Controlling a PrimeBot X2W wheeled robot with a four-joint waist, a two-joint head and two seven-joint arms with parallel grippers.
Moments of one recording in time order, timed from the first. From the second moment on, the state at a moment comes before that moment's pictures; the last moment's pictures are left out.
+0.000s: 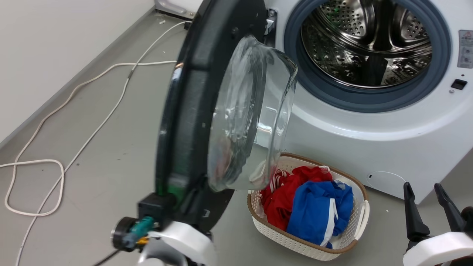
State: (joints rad) left arm -0.32 0.50 -0.90 -0.09 -0.84 0.54 -0.22; right arm 0.10 -0.05 -0.18 -0.08 0.14 0.13 0.03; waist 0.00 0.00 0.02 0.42
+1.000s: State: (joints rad) left arm -0.33 0.59 -0.30 0.32 -0.94 0.25 -0.26; right arm 0.04 -0.05 -0.19 -0.16 0.09 0.13 0.10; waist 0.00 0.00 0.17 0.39
